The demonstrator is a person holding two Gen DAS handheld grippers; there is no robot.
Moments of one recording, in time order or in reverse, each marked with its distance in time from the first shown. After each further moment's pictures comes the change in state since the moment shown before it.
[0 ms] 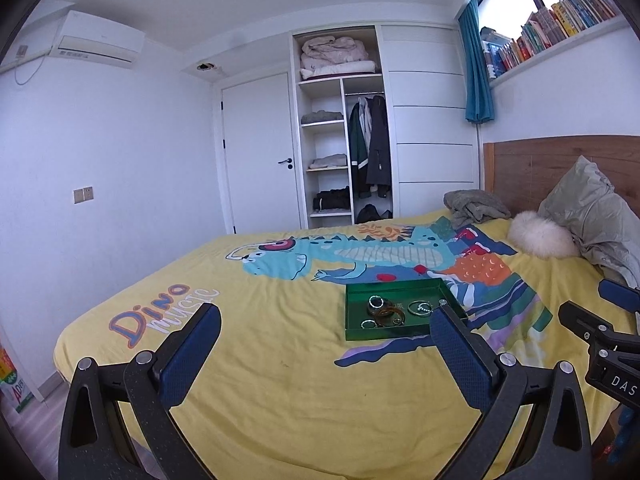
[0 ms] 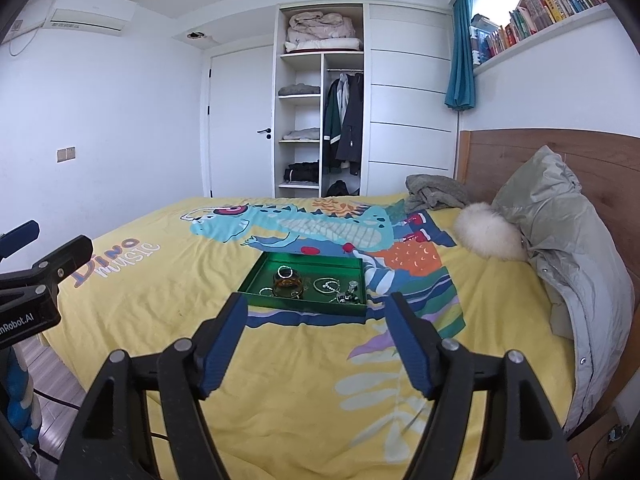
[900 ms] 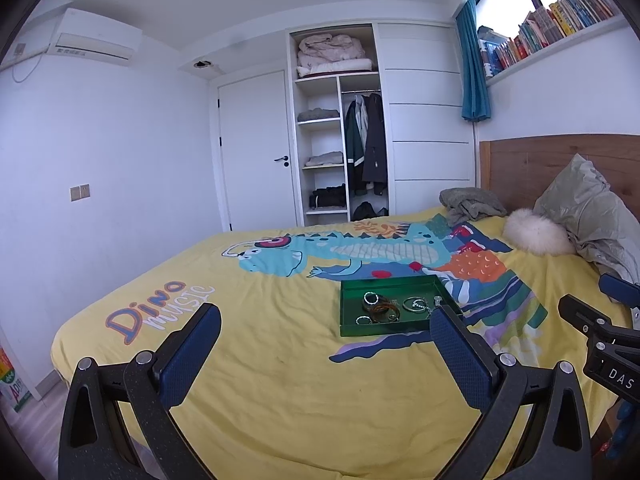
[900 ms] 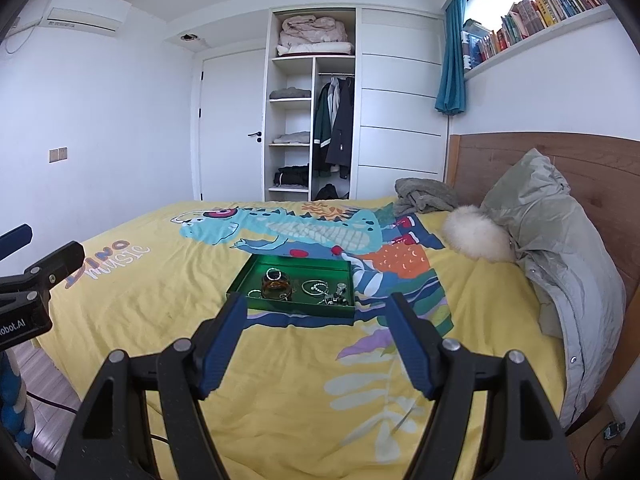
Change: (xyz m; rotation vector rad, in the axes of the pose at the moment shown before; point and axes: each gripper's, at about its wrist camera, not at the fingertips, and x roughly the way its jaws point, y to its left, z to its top) left arm -0.003 -0.003 -0.003 0.003 0.007 -0.012; right arm -0.007 -0.002 -0.004 0.004 -0.016 -0.040
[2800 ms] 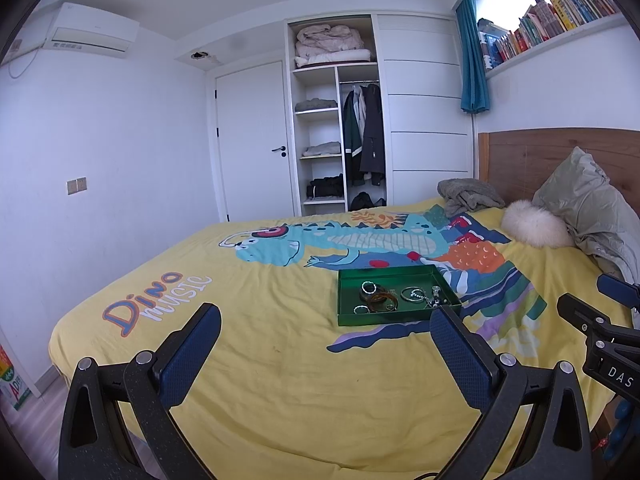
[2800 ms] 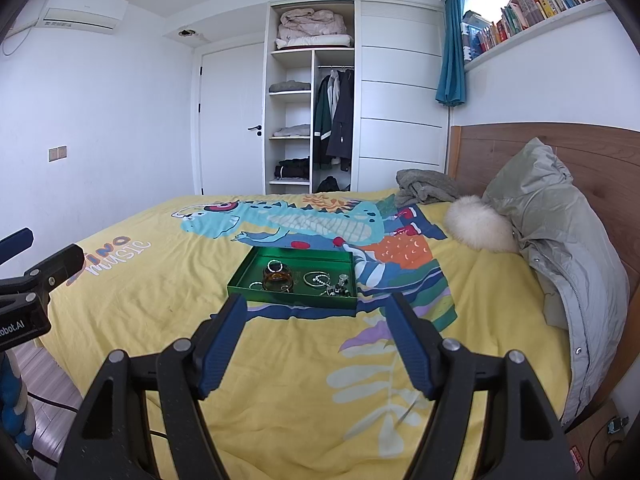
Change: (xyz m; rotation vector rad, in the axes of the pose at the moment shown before) left arm 0.002 -0.005 -0.006 -0.005 0.037 -0.009; right arm 0.006 -0.004 -0.005 0.013 0.025 0.008
